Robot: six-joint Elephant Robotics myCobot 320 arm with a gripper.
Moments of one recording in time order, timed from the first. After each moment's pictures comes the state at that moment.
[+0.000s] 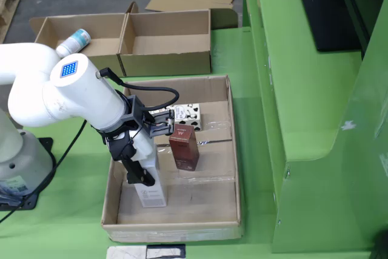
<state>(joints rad) 0.00 -0.27 -1.26 0.29 1.58 0.01</state>
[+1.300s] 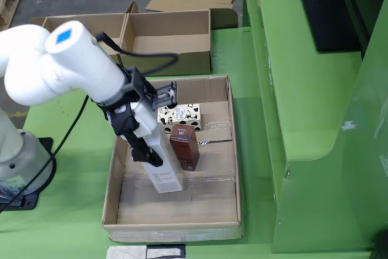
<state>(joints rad) 0.09 -0.30 -1.00 0.09 1.51 0.06</state>
